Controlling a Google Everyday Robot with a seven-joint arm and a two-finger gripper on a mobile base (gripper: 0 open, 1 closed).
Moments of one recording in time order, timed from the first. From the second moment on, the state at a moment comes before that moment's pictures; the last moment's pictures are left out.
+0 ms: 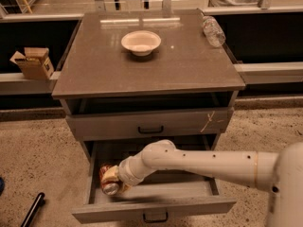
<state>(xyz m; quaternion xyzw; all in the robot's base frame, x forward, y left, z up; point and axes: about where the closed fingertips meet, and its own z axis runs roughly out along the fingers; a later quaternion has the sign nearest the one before) 0.466 0.147 0.465 -0.92 0.10 0.07 0.38</state>
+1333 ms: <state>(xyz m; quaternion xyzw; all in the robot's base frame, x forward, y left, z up) 0.475 0.039 0.575 -0.82 0.02 0.04 0.57</state>
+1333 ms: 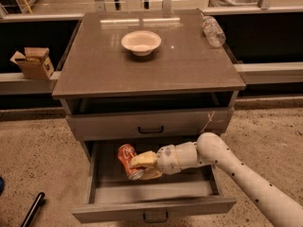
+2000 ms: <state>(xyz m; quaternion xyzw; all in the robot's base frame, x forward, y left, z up) 0.472 0.042 0.681 -0.83 -0.05 -0.04 0.56</state>
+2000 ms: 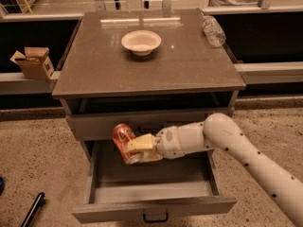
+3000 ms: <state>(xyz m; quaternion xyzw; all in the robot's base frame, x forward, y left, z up) 0.512 0.026 0.918 -0.90 -0.06 -0.17 0.40</state>
